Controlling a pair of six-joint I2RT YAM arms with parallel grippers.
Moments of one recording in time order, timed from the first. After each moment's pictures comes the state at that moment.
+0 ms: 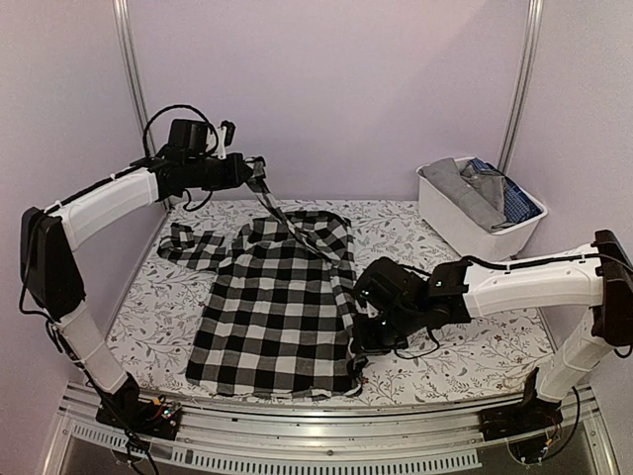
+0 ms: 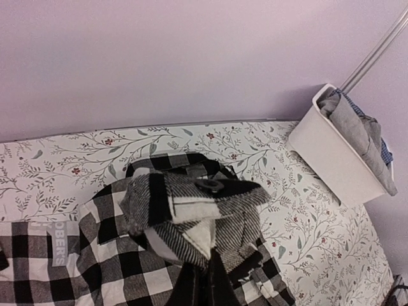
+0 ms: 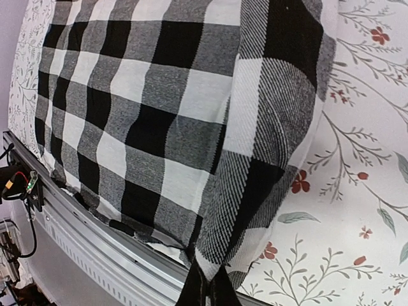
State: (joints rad) left arm -0.39 1.70 1.51 -0.28 0.16 -0.32; right arm 1.13 1.56 1.02 -0.50 -0.03 0.94
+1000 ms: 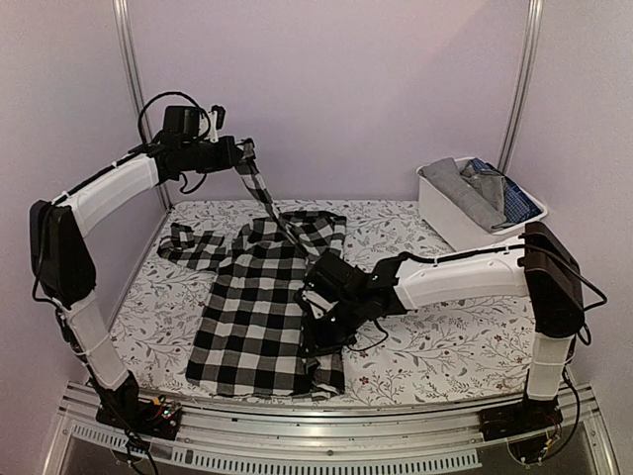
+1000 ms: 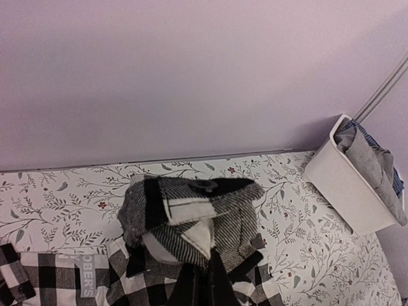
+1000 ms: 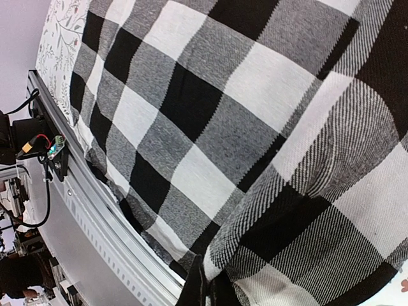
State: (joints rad) left arm -0.30 1.79 1.69 -0.30 0.16 -0.29; right arm 1.13 1.94 1.35 -0.44 -0.31 0.74
